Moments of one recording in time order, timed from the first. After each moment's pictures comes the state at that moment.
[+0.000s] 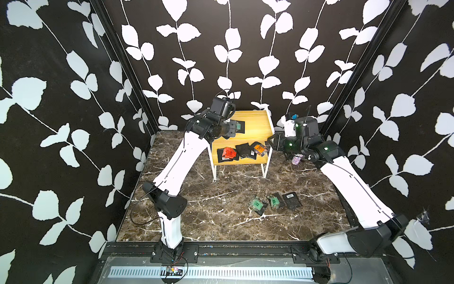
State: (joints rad) left arm -0.62 1.86 2.29 -1.11 -0.16 -0.26; right arm 0.43 1.41 1.59 -0.74 -0.13 0.37
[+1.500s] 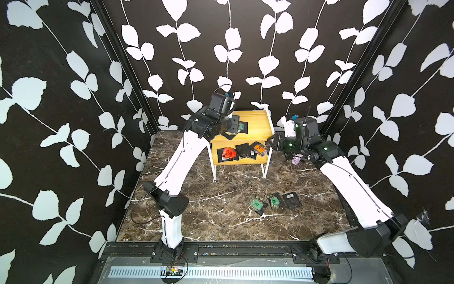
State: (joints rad) left arm -0.62 1.90 2.38 -1.07 -0.12 -0.22; right arm 0.43 1.42 1.58 -0.73 -0.14 0.39
